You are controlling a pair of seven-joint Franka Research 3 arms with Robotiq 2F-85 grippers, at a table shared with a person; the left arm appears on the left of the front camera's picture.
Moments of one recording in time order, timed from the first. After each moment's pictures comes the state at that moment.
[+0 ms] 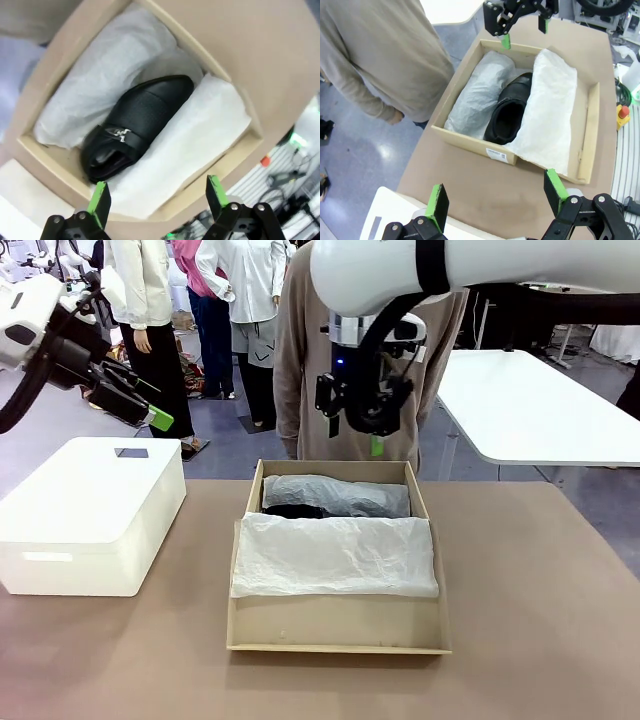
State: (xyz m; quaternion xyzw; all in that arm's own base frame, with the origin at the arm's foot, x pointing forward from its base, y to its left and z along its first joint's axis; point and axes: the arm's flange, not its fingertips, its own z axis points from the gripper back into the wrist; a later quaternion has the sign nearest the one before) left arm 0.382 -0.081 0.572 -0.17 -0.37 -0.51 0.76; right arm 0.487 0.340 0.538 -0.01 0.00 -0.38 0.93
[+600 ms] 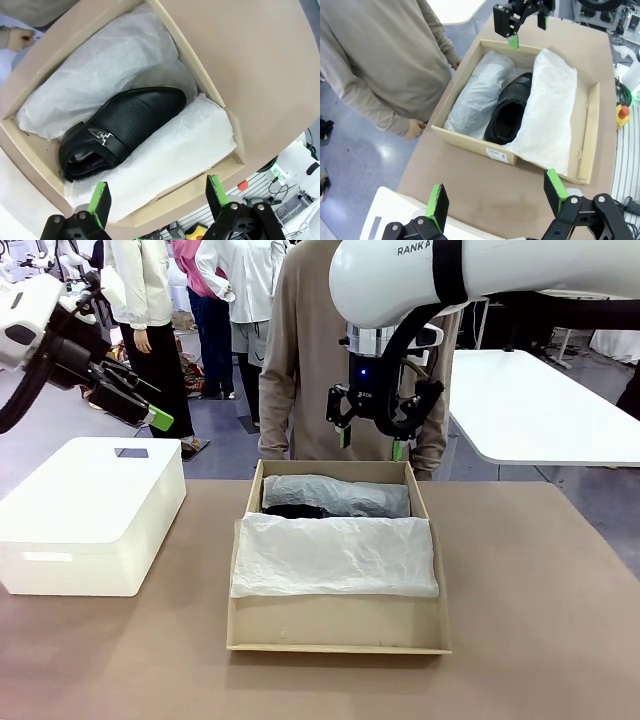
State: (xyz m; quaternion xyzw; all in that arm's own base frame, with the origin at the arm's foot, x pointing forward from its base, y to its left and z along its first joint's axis) left arm 0.382 -0.081 0.572 -0.17 -0.37 -0.51 0.76; right arm 0.485 0.323 0.527 -0.01 0.00 -0.30 0.95
